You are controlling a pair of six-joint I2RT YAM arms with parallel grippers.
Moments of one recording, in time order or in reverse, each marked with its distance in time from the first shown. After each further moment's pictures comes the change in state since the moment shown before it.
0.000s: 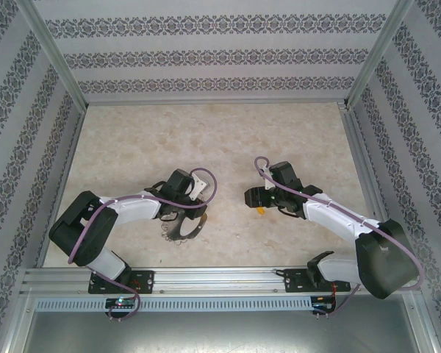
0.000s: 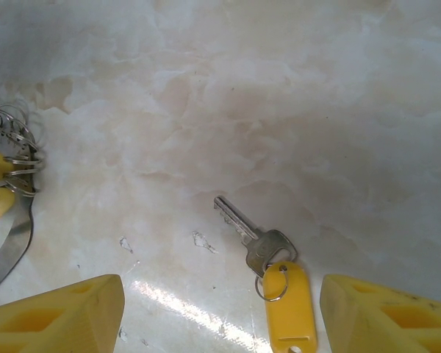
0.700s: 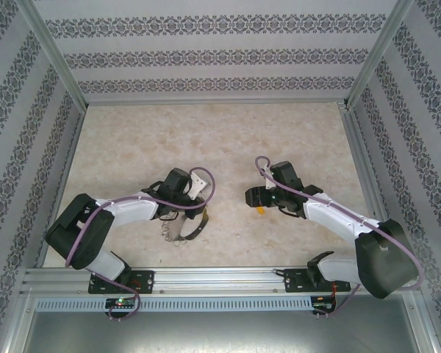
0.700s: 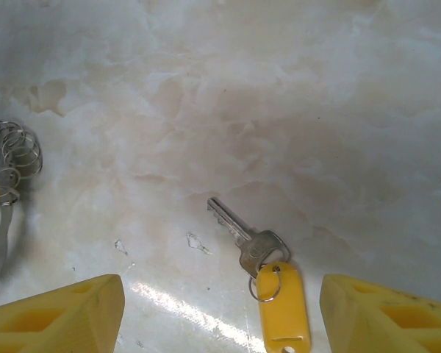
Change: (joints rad) left arm 0.013 -0.042 -0.018 0.035 0.090 0.013; right arm -0.013 0.002 0.000 -0.001 0.001 0.000
